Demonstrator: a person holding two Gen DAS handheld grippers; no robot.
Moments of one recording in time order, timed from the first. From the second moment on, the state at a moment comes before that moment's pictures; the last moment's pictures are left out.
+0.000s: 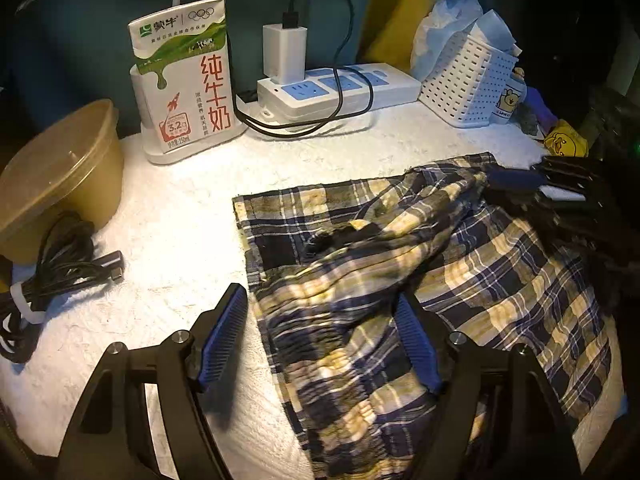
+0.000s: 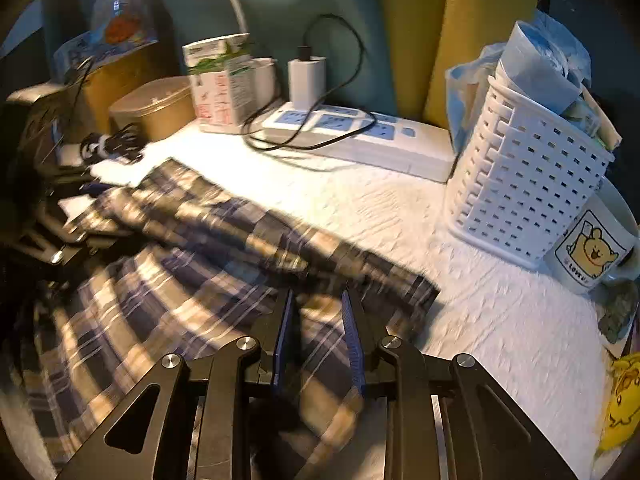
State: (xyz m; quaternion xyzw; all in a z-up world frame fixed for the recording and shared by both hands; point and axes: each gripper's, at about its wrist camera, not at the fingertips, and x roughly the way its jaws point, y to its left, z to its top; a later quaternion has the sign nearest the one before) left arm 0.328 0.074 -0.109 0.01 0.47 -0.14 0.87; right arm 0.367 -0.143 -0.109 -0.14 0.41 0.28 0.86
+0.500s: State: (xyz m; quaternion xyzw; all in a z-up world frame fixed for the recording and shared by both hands) left arm 0.328 0.103 -0.090 -0.01 0.45 -0.13 0.88; right arm 0.350 -0.198 -0.072 -0.07 0.38 0.23 0.89
